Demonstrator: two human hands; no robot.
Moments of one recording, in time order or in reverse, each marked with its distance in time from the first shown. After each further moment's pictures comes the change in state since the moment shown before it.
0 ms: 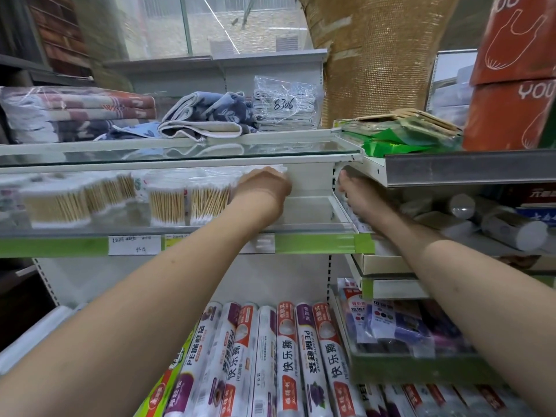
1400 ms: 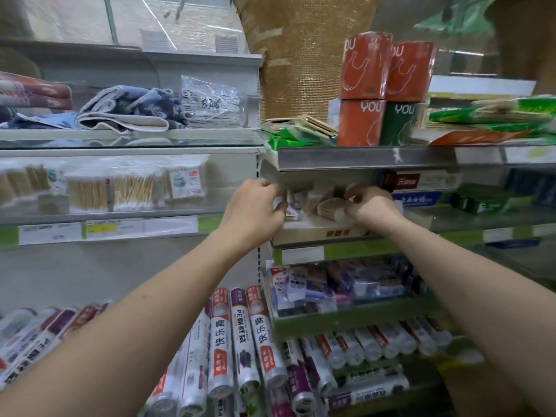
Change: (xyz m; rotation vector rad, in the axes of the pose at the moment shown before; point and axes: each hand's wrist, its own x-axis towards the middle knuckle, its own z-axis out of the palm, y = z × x) left_hand -0.099 0.114 -0.014 -0.516 0.280 0.288; right_hand -0.131 0.033 -0.156 -0.544 0.160 0.137
